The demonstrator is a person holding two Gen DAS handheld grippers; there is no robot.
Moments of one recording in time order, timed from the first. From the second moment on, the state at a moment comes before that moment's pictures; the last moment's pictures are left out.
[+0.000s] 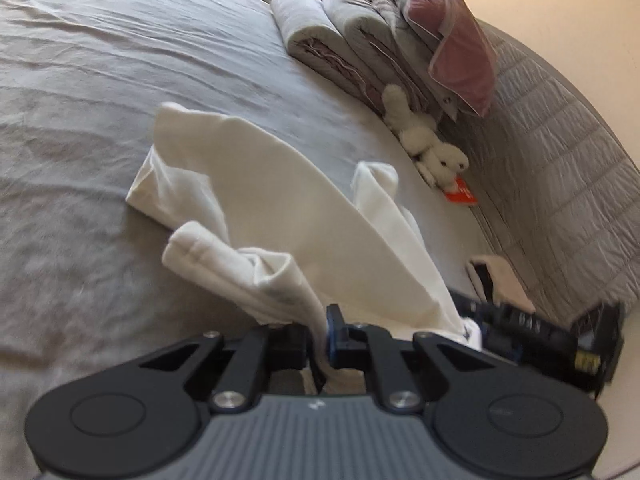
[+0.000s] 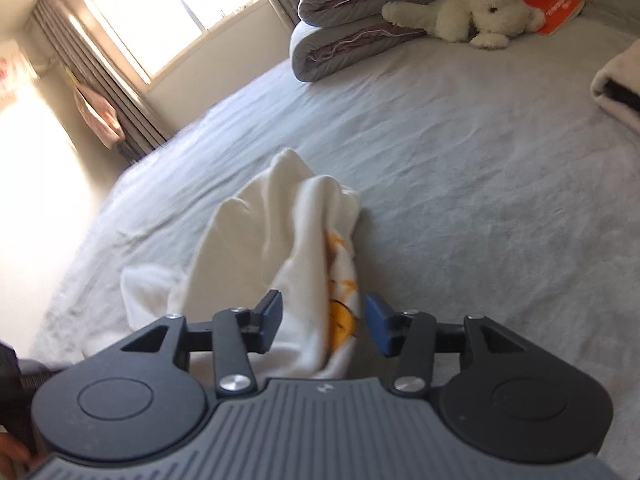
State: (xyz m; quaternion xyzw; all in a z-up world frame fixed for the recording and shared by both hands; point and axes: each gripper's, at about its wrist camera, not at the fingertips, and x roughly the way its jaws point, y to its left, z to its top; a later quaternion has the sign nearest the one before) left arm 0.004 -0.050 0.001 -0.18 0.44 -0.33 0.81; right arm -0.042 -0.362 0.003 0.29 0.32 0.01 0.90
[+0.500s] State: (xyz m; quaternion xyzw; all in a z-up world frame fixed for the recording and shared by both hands) left arm -0.064 -0.037 -0.007 -0.07 0.49 -0.40 0.77; right arm -0.034 -0.358 0.001 0.31 0.34 0.00 0.89
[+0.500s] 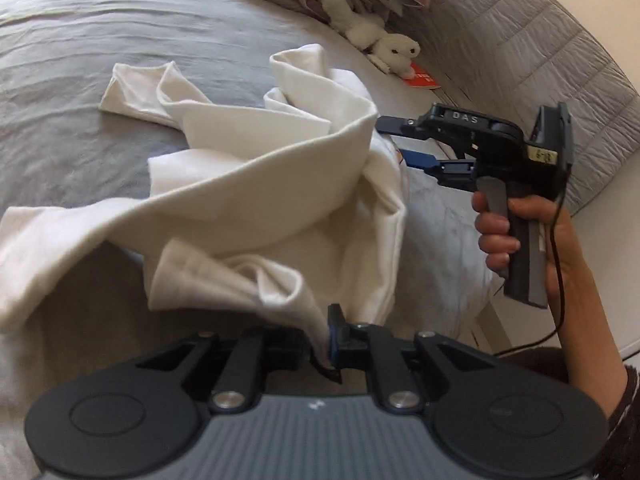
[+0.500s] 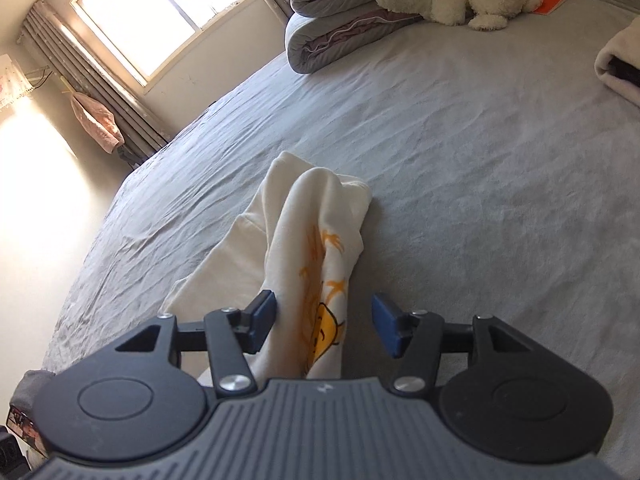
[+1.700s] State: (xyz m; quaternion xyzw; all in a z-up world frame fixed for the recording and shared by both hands) left arm -0.042 -0.098 0.035 -0.05 0.35 -0.34 0.87; right arm -0.024 -0.359 0.000 0.37 0.34 -0.01 0.87
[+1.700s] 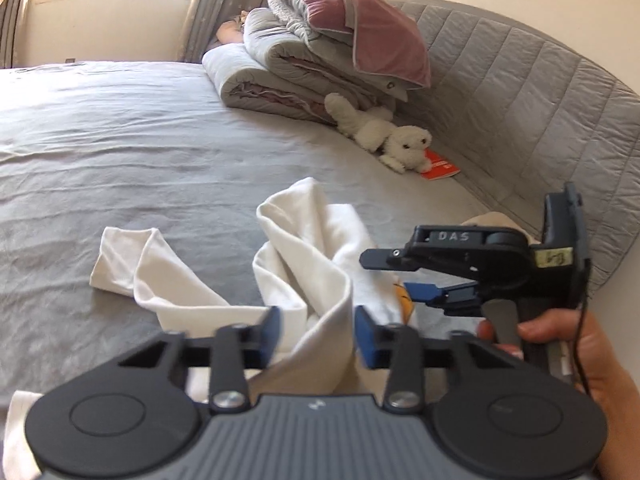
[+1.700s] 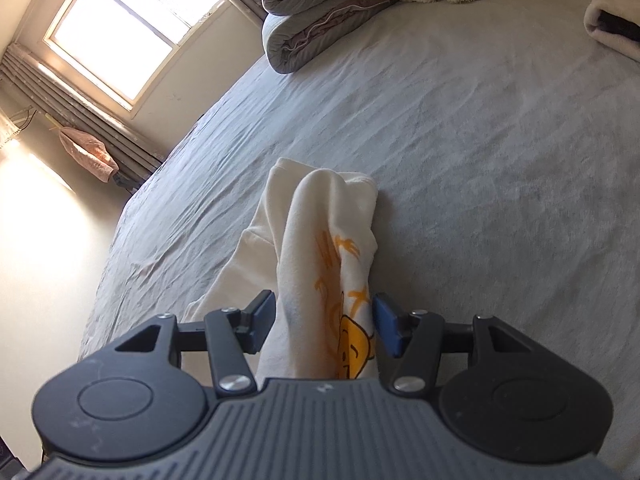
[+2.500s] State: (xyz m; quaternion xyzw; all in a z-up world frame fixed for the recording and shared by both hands) left arm -0.013 0.044 0.080 -0.04 0.20 -0.04 0.98; right arm 0.001 -0.243 0.043 0.33 0.23 0.10 0.91
